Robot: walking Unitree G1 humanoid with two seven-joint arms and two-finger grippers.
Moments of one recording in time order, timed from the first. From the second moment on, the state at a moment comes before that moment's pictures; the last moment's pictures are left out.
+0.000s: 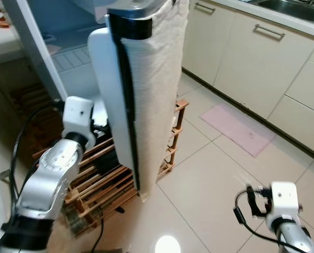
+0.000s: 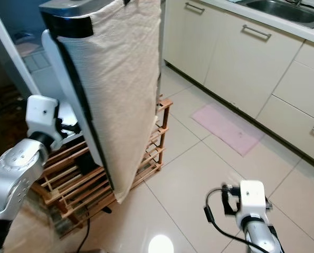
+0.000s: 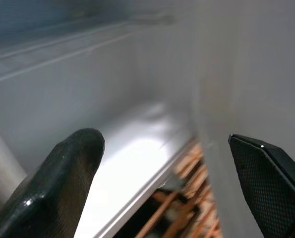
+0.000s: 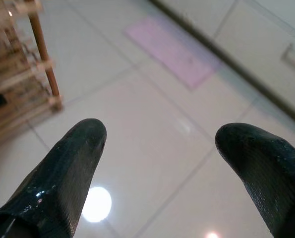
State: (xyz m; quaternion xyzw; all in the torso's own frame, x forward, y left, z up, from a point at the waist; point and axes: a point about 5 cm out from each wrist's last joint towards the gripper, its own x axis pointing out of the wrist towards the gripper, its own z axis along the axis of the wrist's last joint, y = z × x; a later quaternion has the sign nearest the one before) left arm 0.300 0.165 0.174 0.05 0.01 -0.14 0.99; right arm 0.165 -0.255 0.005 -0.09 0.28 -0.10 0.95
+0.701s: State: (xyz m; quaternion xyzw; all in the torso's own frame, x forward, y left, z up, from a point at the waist) left arm 0.286 0.145 0.199 -0.03 -0.04 -0.30 0.95; right arm 0.160 -0.234 -0.061 -0.07 0.36 -0.13 0.92
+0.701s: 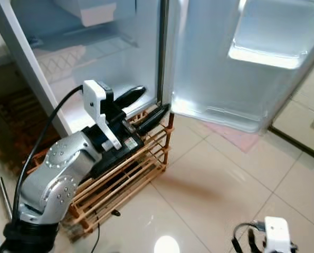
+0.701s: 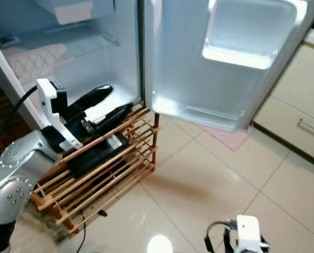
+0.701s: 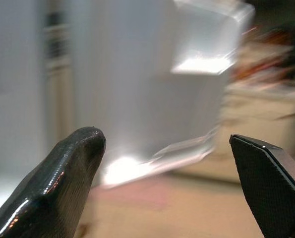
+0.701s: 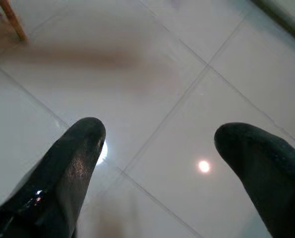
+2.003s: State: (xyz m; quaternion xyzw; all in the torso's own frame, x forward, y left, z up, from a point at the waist) left arm 0.301 0.141 0.169 0.05 -0.01 -0.13 0.99; right arm 0.264 -0.184 0.155 -0.08 -0.03 -0.01 1.00
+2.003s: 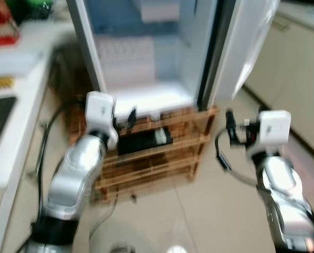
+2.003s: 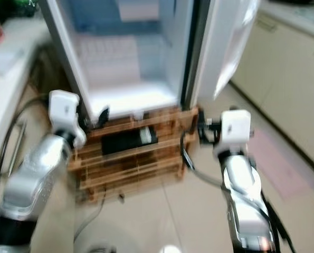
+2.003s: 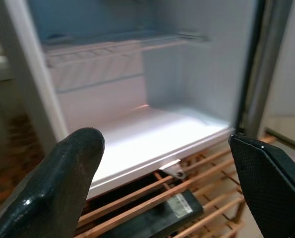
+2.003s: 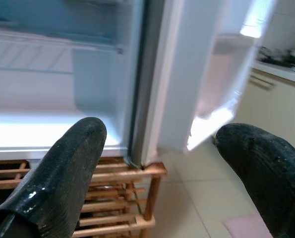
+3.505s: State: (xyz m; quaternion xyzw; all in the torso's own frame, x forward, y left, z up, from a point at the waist) left arm 0.283 0.173 0.152 0.07 0.03 -0.04 1.00; right arm 0.253 -0.145 0.124 -0.06 0.05 0.11 0.99
